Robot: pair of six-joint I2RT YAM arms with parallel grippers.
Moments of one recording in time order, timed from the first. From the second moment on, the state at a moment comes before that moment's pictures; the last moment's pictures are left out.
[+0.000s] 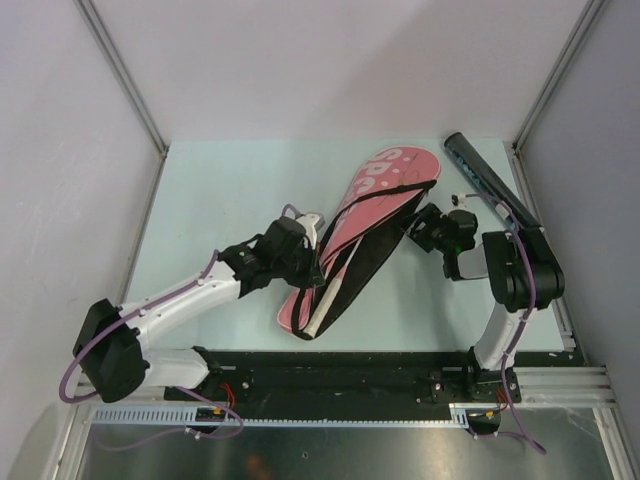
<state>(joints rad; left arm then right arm) -0.79 1.27 0.92 -0.44 0.13 -0.49 0.08 1.83 0.62 0.80 -0.35 0.86</state>
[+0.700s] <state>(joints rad) -0.79 1.14 0.78 -0.42 0.04 -0.58 0.34 1.45 0.95 0.24 -0.27 0.71</state>
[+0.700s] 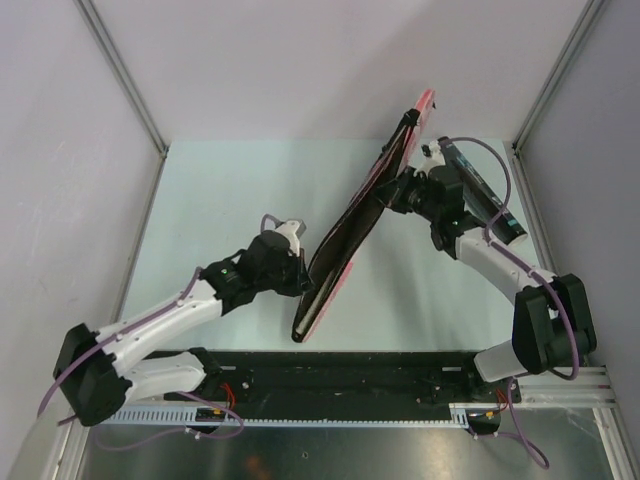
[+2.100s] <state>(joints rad) -0.83 1.49 1.13 -0.32 -0.06 -0.28 0.44 1.63 1.05 0.08 -0.16 1.05</state>
